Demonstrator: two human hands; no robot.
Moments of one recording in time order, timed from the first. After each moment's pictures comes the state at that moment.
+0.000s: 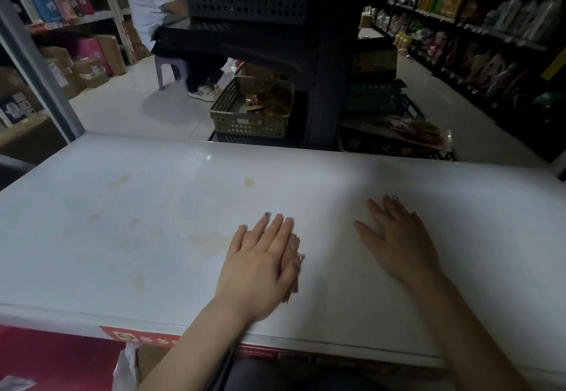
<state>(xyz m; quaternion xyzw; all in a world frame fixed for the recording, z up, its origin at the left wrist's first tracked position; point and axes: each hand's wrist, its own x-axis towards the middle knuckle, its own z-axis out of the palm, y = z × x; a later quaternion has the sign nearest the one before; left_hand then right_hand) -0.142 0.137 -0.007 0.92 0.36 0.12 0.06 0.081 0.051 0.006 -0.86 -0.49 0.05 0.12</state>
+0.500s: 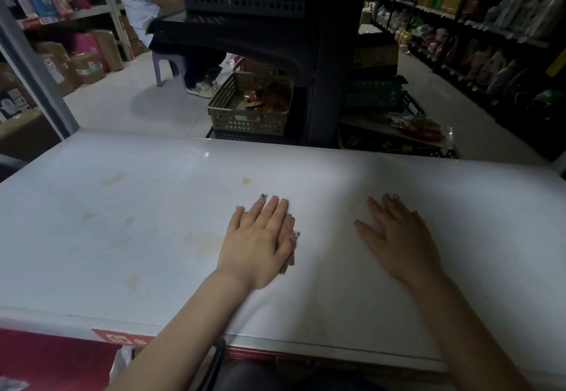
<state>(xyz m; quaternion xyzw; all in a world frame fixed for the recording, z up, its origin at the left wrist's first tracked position) -0.122 0.166 -0.008 0.92 0.38 0.10 0.07 0.081 0.051 0.007 -0.86 -0.49 0.05 0.13</state>
